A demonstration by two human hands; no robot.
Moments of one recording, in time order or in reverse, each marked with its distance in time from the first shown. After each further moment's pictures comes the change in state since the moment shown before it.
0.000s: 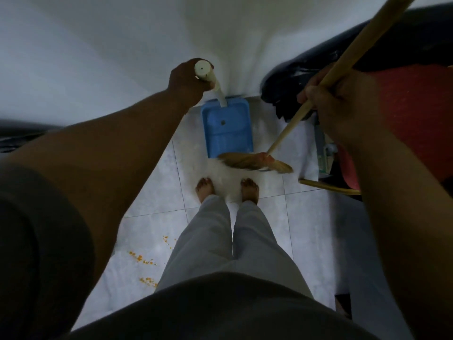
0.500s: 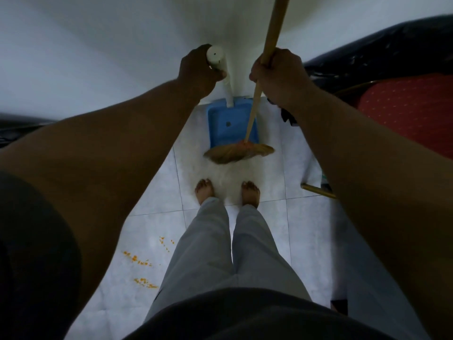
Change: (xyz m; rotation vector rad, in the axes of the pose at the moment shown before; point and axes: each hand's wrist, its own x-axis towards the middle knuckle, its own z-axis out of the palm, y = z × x) left_hand 0.044 -0.002 0.004 -0.034 -0.006 -0.077; right_hand 0.120 -0.014 0.114 -0.166 -0.212 0.108
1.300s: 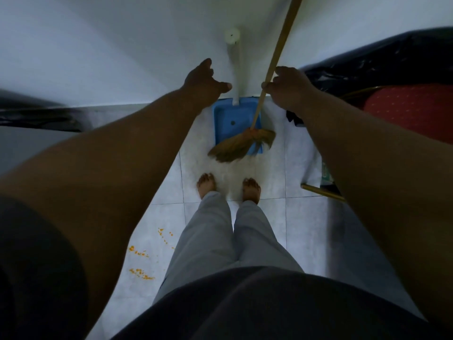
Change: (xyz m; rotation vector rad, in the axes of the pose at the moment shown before) left_hand -0.045 -0.037 -0.019 -0.157 -0.134 -0.174; right_hand -0.001 0.016 0.032 -0.253 -0.144 0.044
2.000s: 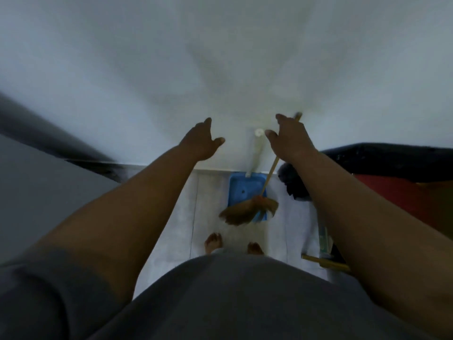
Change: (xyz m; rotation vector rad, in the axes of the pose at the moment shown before) left_hand -0.157 0.007 -0.140 0.442 0.230 0.185; right_hand -0.149 -0.139 -0.074 -0.097 0.308 -0.255
